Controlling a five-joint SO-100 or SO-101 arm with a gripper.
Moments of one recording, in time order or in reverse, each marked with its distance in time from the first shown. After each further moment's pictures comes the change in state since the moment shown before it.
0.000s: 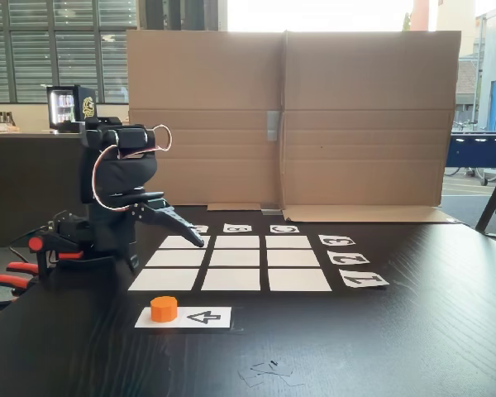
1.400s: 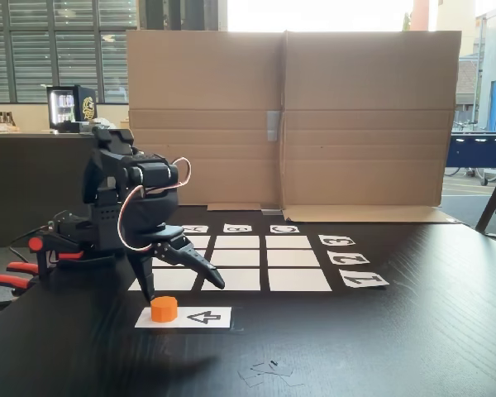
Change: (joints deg) arm -2.1 -14.5 -8.2 0.0 -0.1
